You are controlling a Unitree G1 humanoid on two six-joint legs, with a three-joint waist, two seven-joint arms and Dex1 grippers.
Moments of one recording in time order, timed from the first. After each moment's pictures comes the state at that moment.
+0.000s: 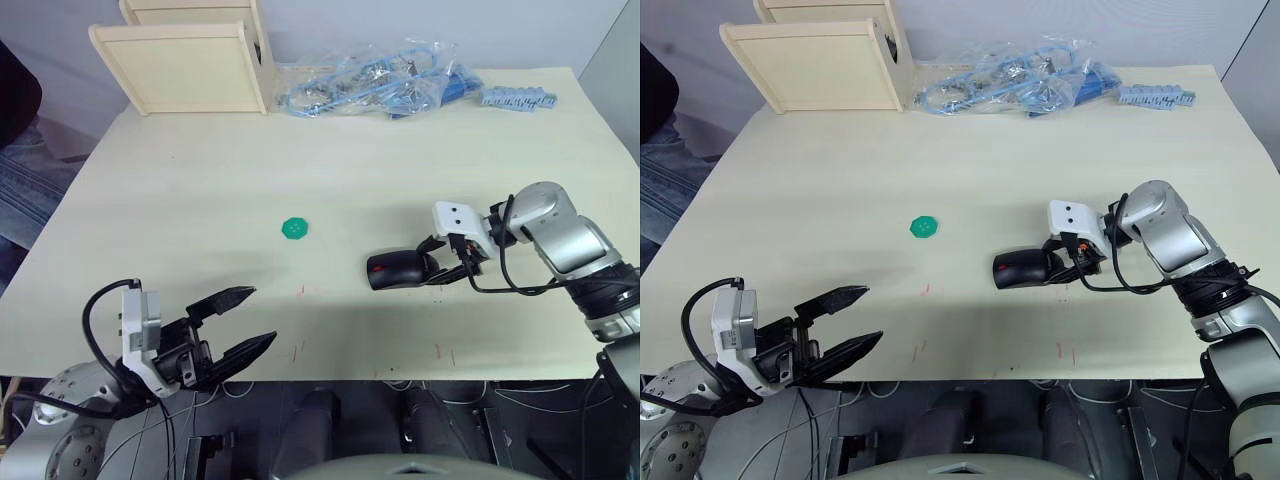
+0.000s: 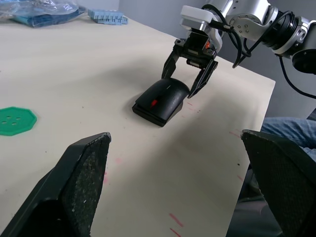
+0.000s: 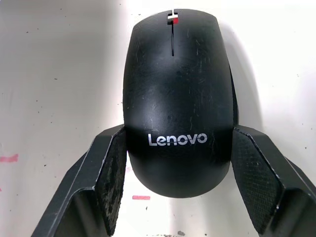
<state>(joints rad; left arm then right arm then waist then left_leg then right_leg) 0.41 0.65 0.42 -0.49 -0.82 0.32 -1.11 -0.78 -0.72 0.42 0.16 0.07 0.40 1.45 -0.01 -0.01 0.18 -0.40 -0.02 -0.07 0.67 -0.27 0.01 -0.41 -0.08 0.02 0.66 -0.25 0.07</state>
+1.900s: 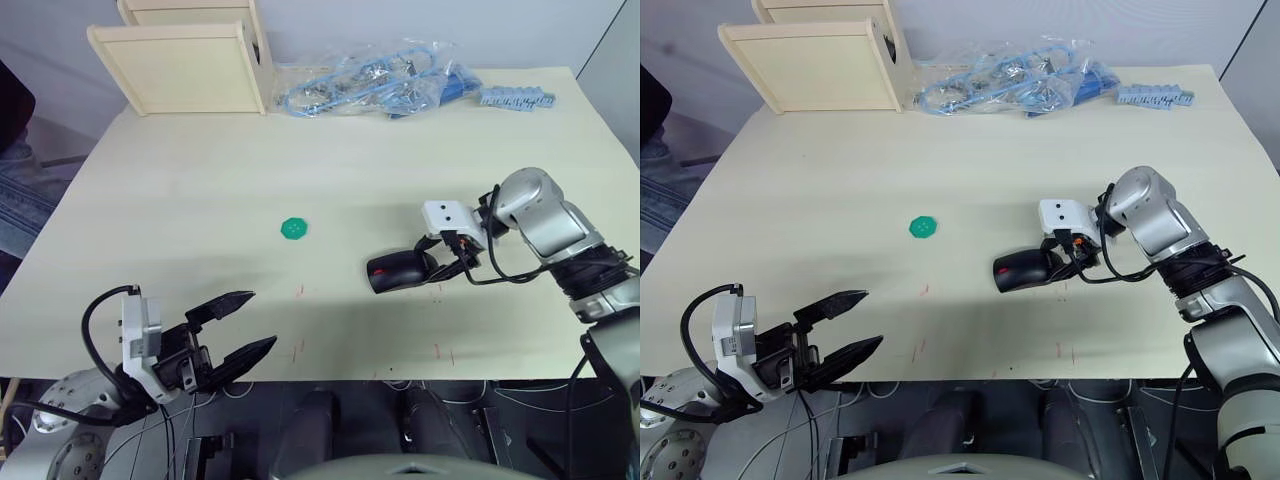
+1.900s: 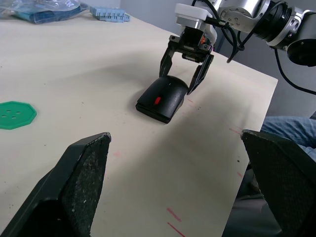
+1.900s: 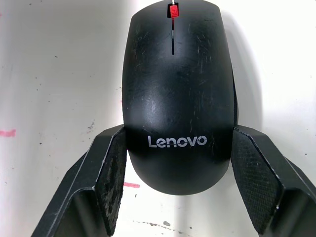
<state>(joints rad) 0.44 0.64 0.42 -0.50 -0.81 0.30 -1.10 -0.90 -0.65 0.47 0.32 -0.04 0.30 1.57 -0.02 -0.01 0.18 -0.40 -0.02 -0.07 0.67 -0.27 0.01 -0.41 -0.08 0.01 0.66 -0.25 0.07</state>
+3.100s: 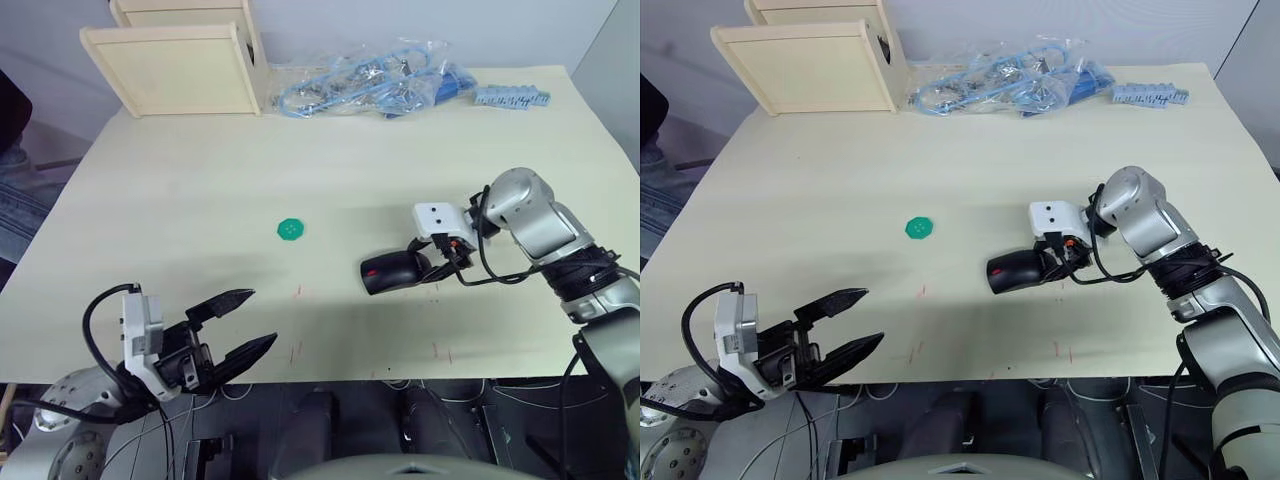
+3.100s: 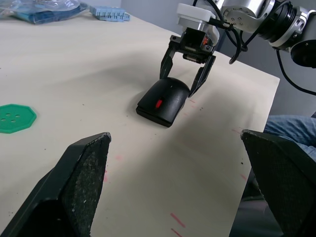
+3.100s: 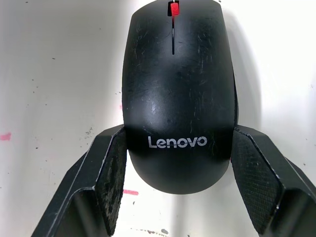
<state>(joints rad) 0.43 0.64 0.41 -0.50 -0.80 0.30 -1.09 -0.89 -0.62 0.47 0.27 -0.08 0.31 1.56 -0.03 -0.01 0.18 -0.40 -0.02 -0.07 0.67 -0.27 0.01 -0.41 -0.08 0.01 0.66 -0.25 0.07</state>
